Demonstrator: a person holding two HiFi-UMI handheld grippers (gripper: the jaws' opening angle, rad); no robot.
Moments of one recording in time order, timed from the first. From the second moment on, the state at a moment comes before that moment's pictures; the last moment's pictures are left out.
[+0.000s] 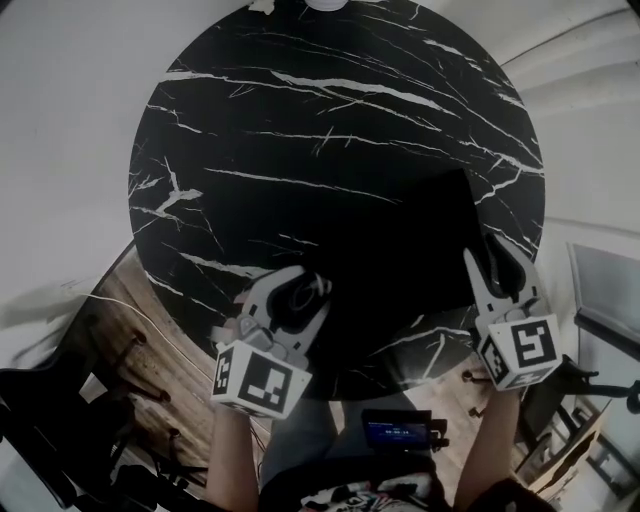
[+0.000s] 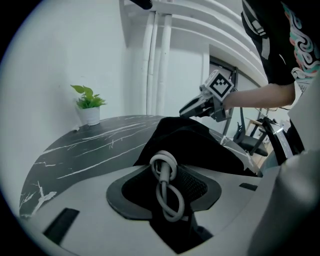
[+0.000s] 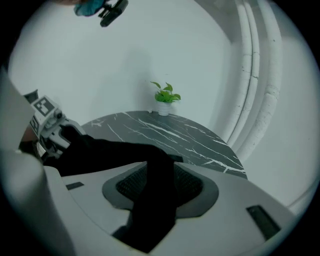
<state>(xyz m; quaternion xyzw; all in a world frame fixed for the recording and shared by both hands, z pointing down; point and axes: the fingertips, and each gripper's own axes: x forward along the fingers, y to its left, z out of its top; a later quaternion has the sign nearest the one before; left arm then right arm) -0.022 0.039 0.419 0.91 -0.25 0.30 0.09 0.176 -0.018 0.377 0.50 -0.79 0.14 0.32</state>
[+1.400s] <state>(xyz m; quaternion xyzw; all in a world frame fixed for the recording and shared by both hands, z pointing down) -0.028 0.048 0.395 0.93 -0.24 0.24 0.09 0.080 -0.049 0.380 0.44 -0.83 0.05 0.35</state>
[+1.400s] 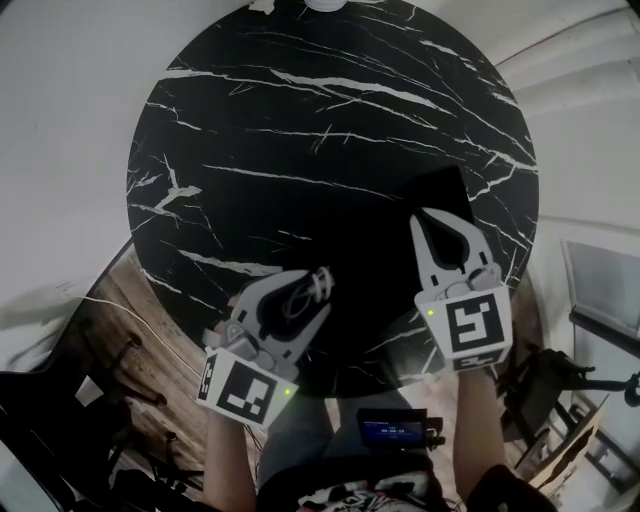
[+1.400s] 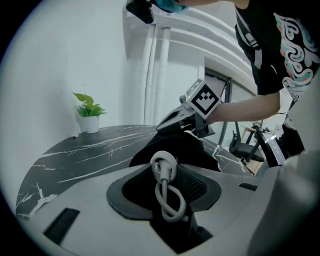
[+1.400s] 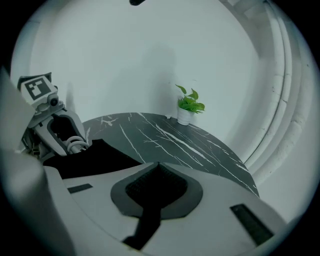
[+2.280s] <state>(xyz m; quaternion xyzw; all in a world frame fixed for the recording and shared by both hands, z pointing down) -0.058 0.044 0.424 0.92 -0.27 0.27 0.12 0.159 -0.039 0.396 0.54 -0.79 0.17 0.26</state>
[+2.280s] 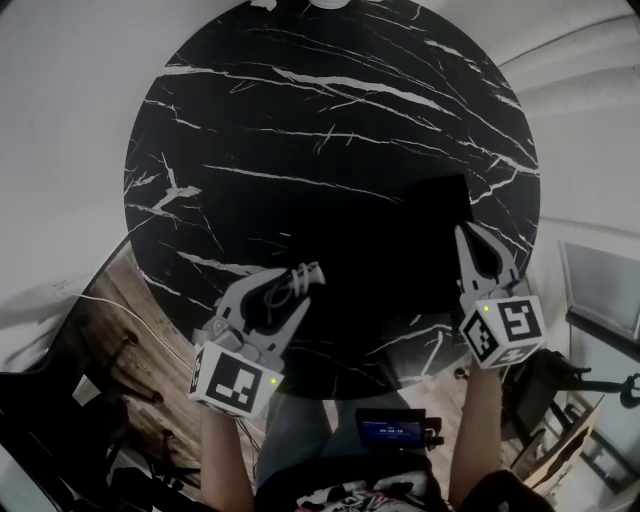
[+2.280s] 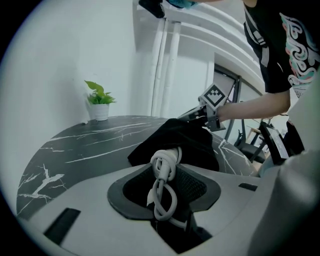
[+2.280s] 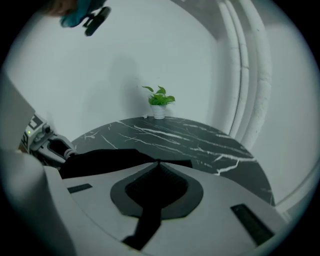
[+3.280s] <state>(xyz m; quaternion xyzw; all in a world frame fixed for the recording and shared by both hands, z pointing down) -0.066 0.038 0.432 0.91 -0.28 0.29 0.12 0.177 -0.038 0.441 0.53 -0.76 0.18 0.34</state>
